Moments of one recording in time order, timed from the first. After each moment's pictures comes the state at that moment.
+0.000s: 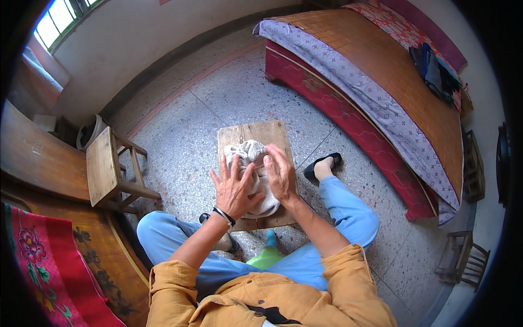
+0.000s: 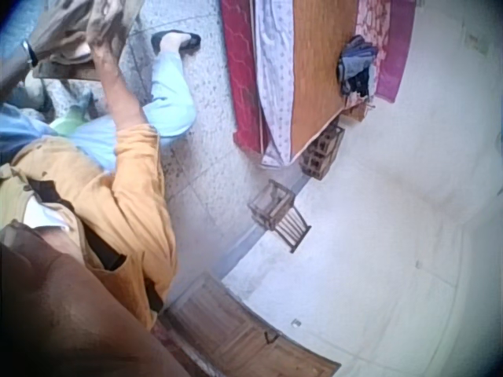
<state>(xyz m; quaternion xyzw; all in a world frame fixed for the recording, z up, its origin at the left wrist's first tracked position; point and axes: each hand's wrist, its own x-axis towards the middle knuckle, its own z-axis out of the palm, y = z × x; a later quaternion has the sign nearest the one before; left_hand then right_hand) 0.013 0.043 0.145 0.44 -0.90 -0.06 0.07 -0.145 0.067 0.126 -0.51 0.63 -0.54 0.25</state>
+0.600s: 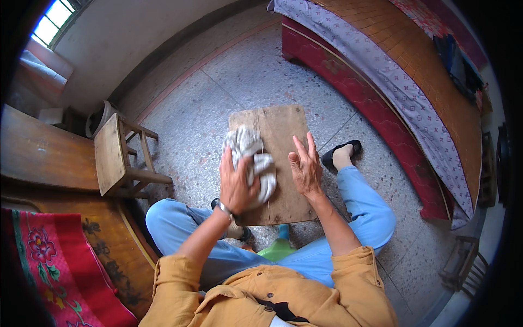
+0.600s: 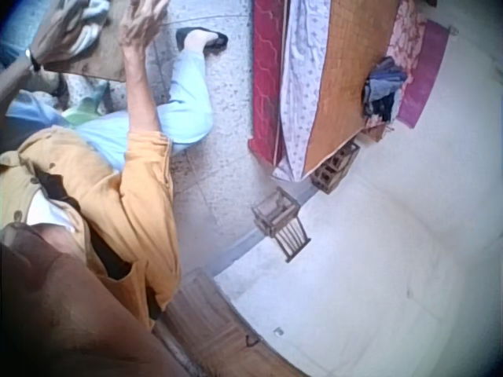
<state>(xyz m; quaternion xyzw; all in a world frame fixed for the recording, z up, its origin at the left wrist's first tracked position) 0.032 0.031 0.111 0.45 -0.85 -0.14 0.25 -0.170 0.073 0.087 -0.54 0.73 -0.40 0.14</state>
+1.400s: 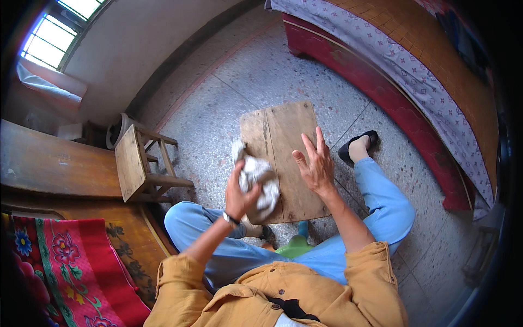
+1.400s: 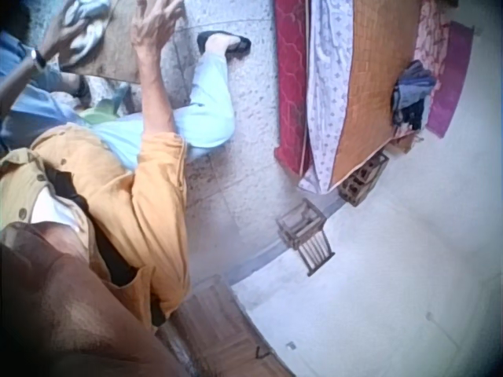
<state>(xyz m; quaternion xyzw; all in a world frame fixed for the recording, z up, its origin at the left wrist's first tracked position) 0.067 0.037 0.085 0.50 -0.76 -0.30 0.30 -0.171 0.077 0.085 -0.55 0.75 -0.35 0.13</state>
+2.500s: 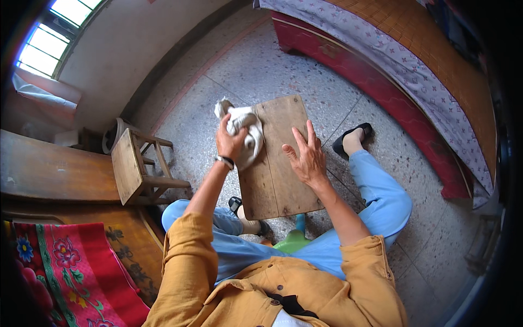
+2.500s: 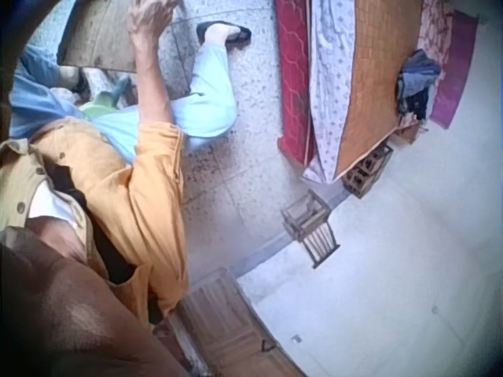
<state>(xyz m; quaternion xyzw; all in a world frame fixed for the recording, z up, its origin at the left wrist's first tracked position) 0.017 -0.089 0.079 0.56 -0.71 -0.29 0.31 -0.170 0.074 0.088 -0.56 0.76 -0.32 0.12</state>
